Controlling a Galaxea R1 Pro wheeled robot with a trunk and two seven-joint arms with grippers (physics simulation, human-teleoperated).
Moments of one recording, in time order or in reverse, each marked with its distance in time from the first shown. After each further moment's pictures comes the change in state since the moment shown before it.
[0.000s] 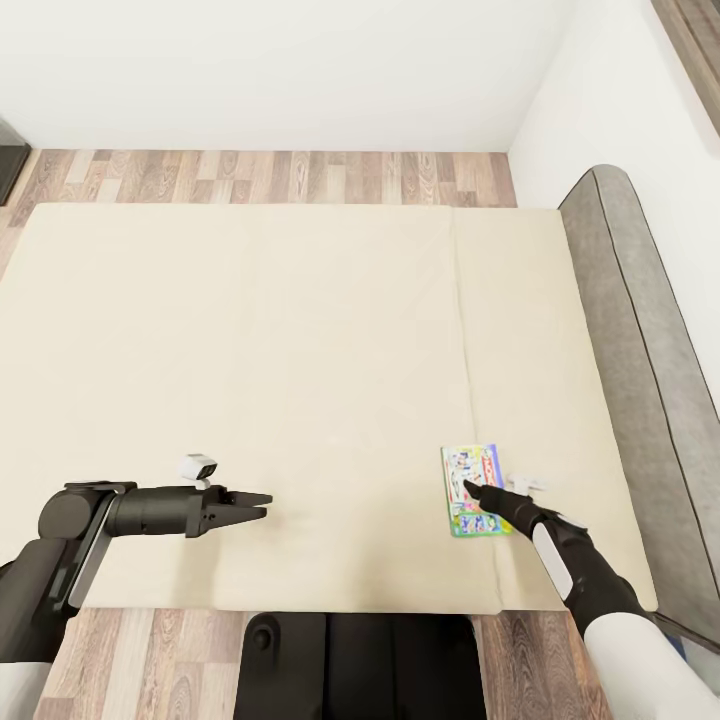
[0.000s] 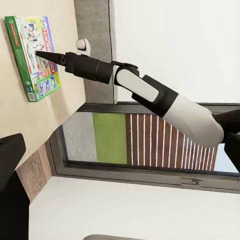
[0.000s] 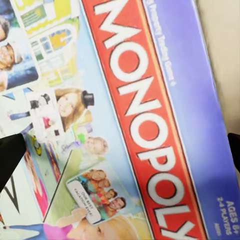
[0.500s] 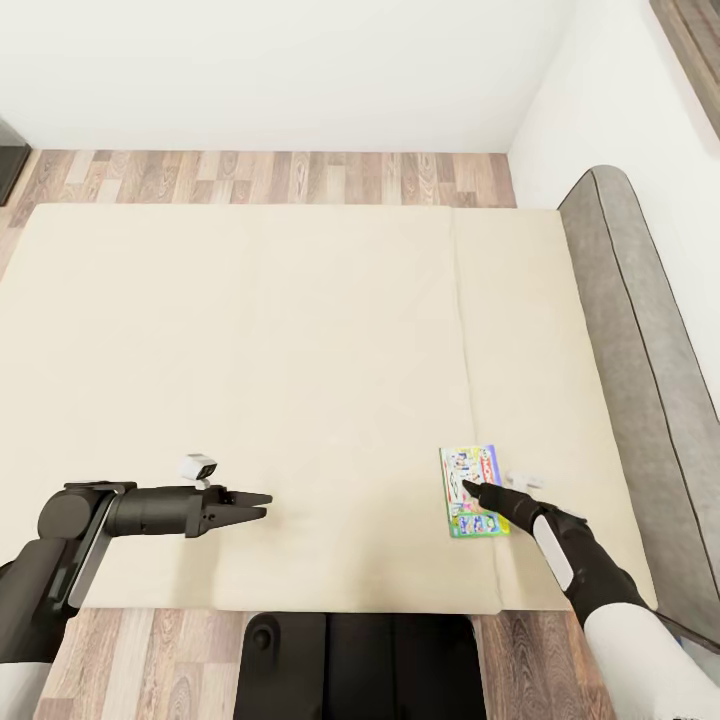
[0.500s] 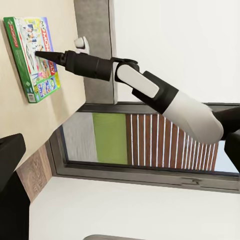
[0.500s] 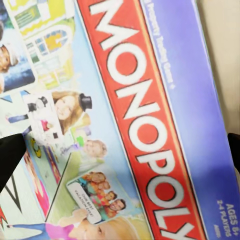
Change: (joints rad) left arm 0.000 0.000 0.001 -0.001 0.000 -0.001 0.000; right arm -0.026 -0.009 0.007 0.009 -0.012 0.077 0.002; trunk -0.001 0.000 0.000
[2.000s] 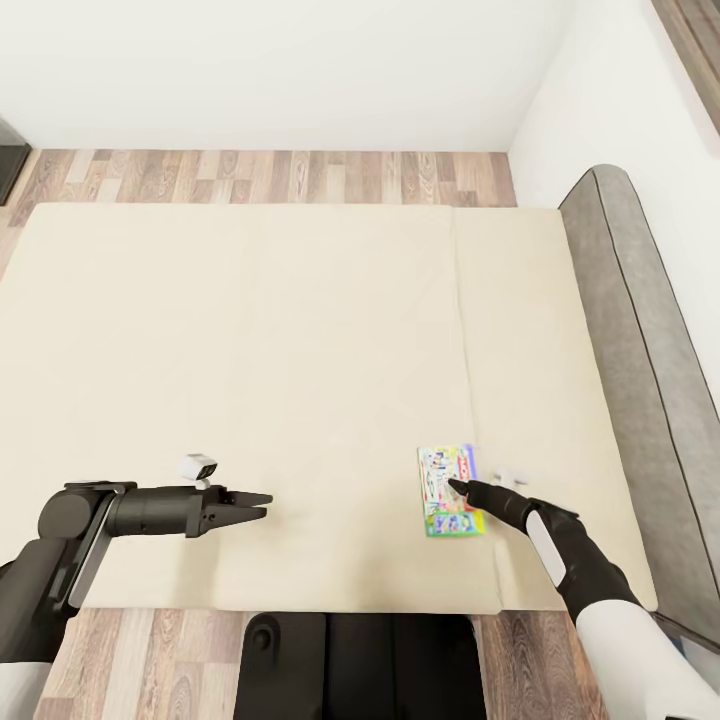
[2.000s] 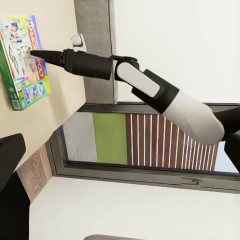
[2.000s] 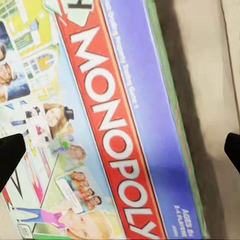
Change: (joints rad) left arm -0.001 0.000 -0.001 0.001 0.000 -0.001 0.000; right arm -0.006 0.025 -0.004 -0.023 0.014 0.060 0.095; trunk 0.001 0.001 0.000
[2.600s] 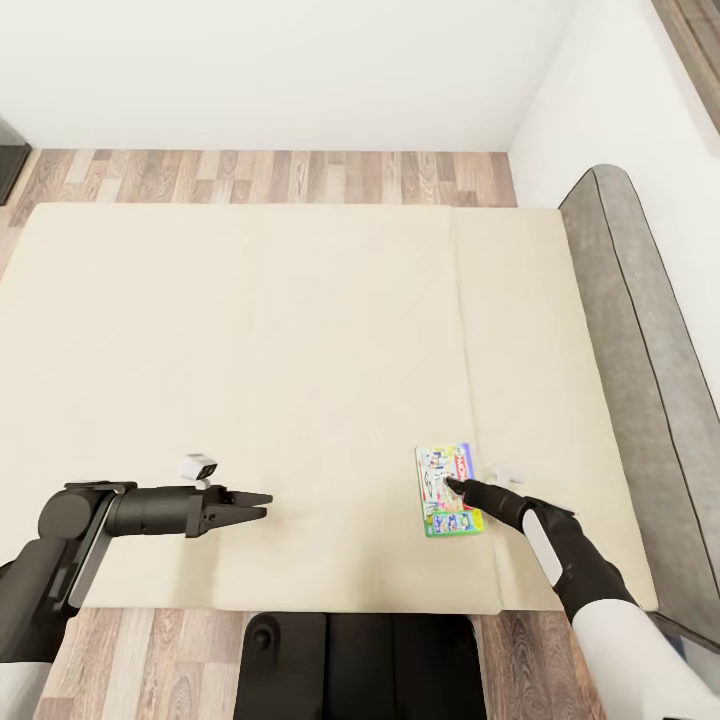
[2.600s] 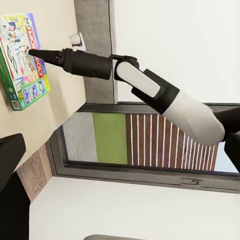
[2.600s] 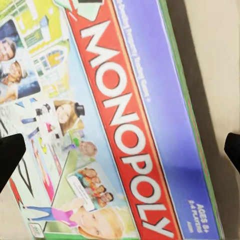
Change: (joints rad) left arm 0.000 0.000 0.000 0.000 0.000 0.000 0.000; right arm 0.000 0.009 0.012 -0.011 -0.002 0.009 0.000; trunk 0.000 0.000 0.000
